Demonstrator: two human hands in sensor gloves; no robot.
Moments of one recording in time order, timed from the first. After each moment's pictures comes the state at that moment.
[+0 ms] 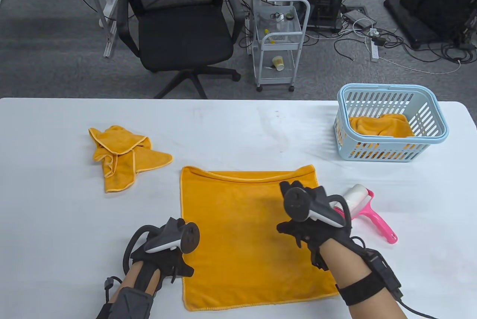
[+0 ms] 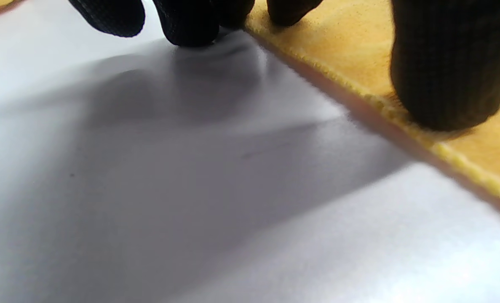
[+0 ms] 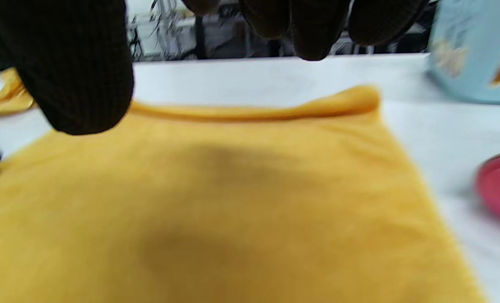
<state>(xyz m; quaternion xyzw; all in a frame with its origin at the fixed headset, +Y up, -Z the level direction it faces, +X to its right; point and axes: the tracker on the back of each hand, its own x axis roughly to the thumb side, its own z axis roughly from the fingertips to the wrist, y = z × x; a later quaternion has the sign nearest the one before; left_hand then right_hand) -0.181 -0.791 -0.249 -0.30 -0.16 -0.08 0.94 0.114 -0.719 -0.295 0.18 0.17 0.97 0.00</state>
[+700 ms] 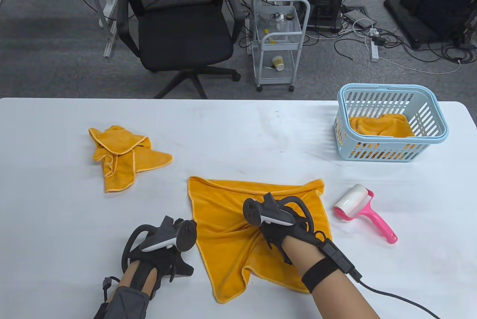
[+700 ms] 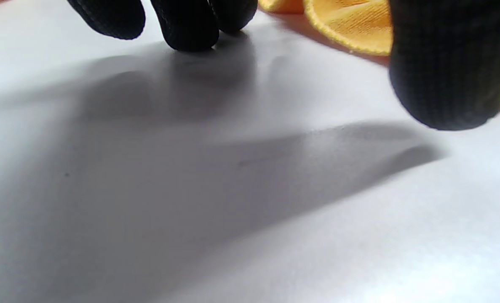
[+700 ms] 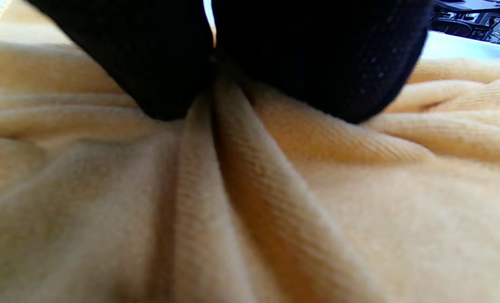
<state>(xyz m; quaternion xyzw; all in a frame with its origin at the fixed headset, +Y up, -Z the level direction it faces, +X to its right) -0.186 -0.789 -0.251 -0.29 -0.17 -0.05 0.94 0.070 -0.779 -0.319 0.19 0.16 0.96 -0.09</state>
